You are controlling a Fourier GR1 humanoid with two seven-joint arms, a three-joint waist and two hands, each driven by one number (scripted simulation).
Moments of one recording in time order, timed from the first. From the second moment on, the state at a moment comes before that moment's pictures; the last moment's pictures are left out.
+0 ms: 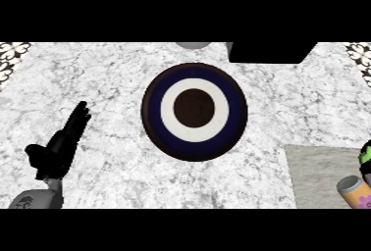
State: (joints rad) left arm -0.08 0.28 0.00 -1.34 0.09 0.00 -0.11; right arm -0.55 -0.77 0.08 -0.53 0.06 0.72 0.75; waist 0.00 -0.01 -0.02
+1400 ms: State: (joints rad) left arm 0.04 0.31 0.08 -1.36 0.11 0.01 -0.14; right arm 0.07 -0.54 0.22 -1.75 0.58 -0.50 0.31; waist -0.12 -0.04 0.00
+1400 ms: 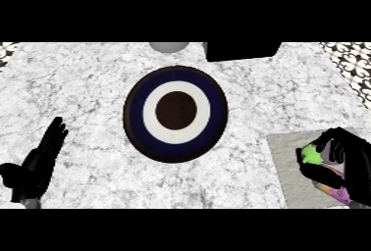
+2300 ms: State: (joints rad) left arm -0.05 0.24 0.01 -1.35 0.04 0.00 -0.13; right arm 0.06 -0.26 0.45 -2.26 1.16 -0.25 0.75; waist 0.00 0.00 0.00
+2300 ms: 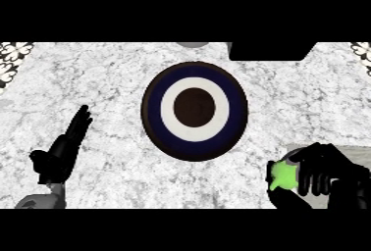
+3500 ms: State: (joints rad) left arm -0.08 0.24 0.04 -1.32 0.03 -0.05 -0.12; right arm -0.68 0.00 0.41 -1.27 0.95 -0.65 0.88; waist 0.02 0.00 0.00
